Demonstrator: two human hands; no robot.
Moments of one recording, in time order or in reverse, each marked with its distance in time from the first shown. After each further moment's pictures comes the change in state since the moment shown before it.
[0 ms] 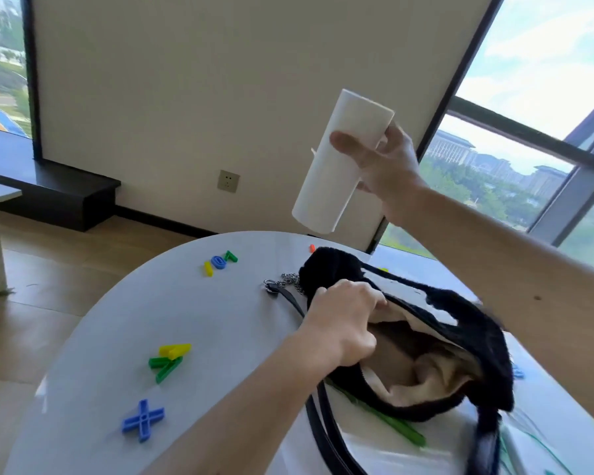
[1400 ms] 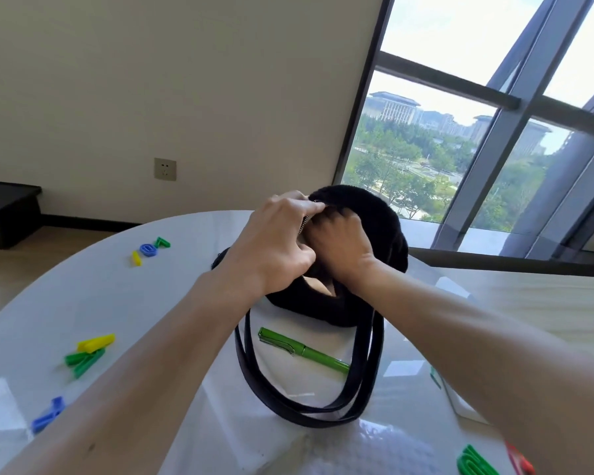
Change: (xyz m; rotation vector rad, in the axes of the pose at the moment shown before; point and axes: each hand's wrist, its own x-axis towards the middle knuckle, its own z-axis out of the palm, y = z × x) left_hand 0.006 0.033 -0.040 -0.033 0.236 0.141; right_hand -0.086 0.134 -0.063 -1.768 -0.081 -0.566
